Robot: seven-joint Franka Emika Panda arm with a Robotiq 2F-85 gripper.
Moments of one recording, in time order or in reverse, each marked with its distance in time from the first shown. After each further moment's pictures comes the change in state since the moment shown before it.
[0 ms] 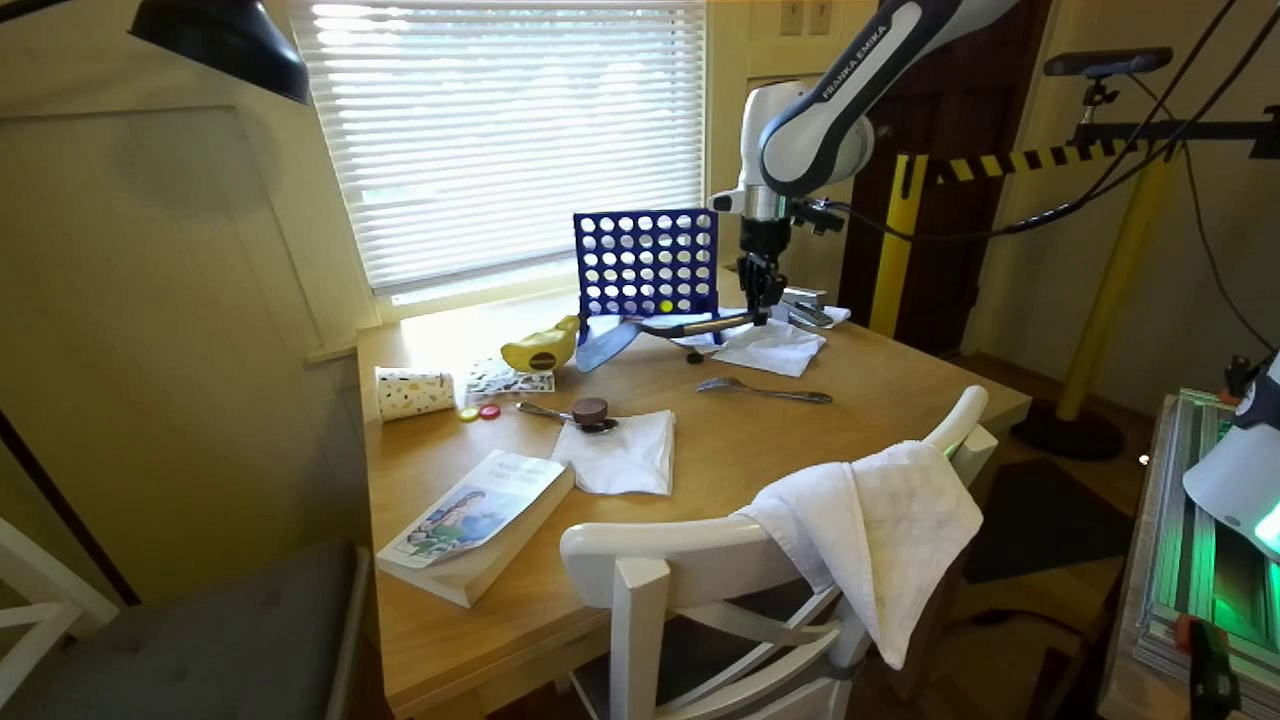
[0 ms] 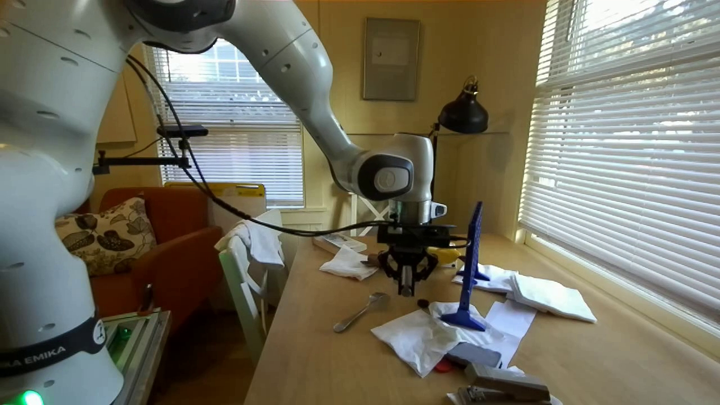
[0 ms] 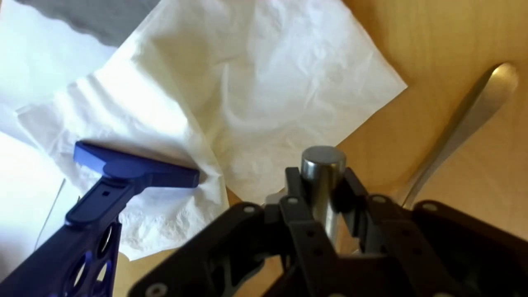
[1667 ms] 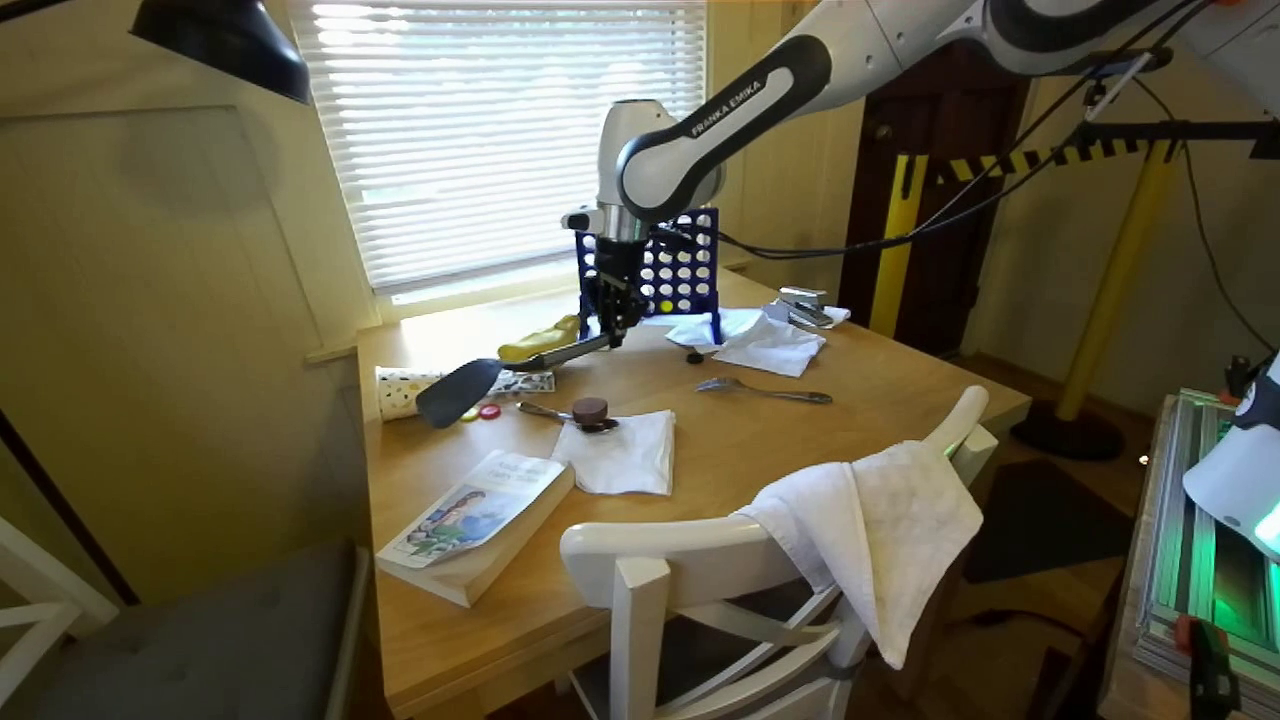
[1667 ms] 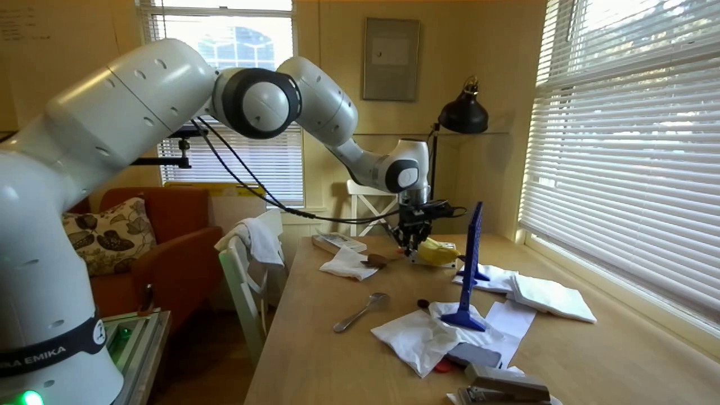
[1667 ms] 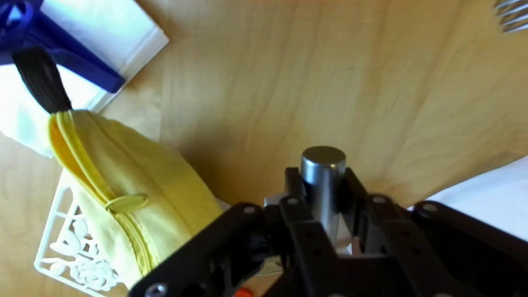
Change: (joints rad) arm 0.164 0.454 0.140 0.730 -0.080 -0.167 -0.209
